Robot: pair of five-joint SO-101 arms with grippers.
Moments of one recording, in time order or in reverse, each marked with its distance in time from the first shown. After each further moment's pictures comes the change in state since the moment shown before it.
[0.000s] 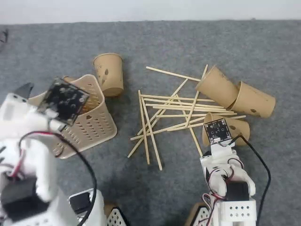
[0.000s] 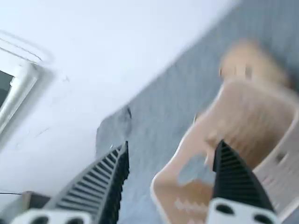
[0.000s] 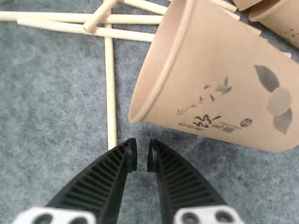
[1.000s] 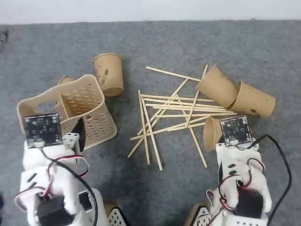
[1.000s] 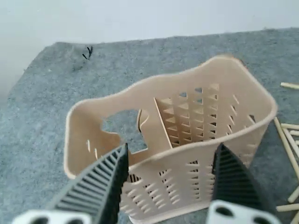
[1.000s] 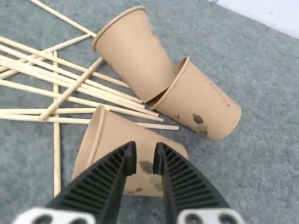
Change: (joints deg) left arm -3.6 -31.4 42.1 -4.2 30.4; right arm 9.5 -0.3 -20.0 -1.5 8.0
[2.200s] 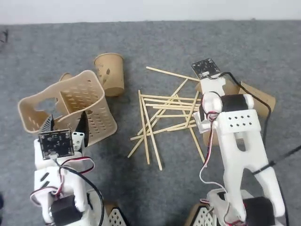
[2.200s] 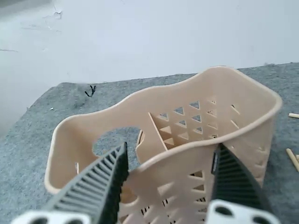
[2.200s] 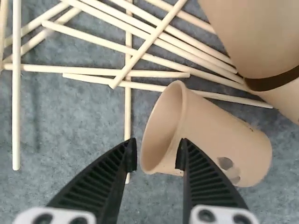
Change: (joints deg) left arm 2.5 -14.1 21.9 -11.9 1.3; right arm -16.4 81.0 -47.2 7.5 -9.4
